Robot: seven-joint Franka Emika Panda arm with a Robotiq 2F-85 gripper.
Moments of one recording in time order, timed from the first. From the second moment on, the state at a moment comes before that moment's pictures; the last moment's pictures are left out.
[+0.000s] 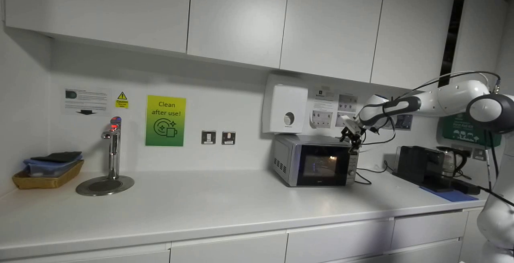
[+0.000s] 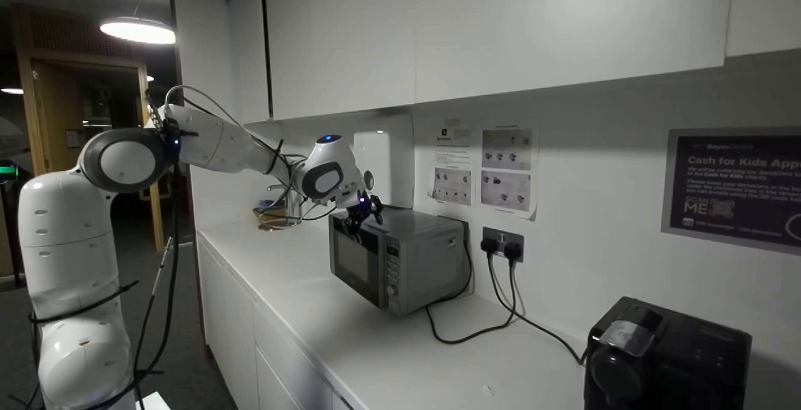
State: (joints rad) arm -0.12 -0.01 -0.01 -1.98 0.12 2.47 1.53
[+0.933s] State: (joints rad) arm -0.12 0.01 -0.02 -1.98 0.13 2.47 1.43
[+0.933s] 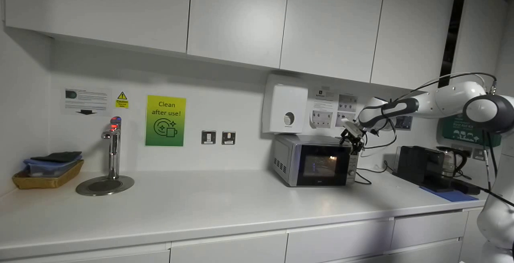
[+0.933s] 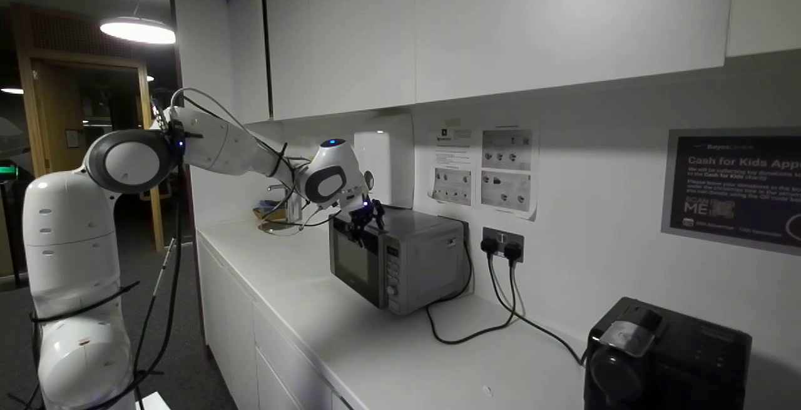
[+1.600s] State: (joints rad) arm -0.12 0.01 -0.02 -1.98 0.11 2.47 1.34
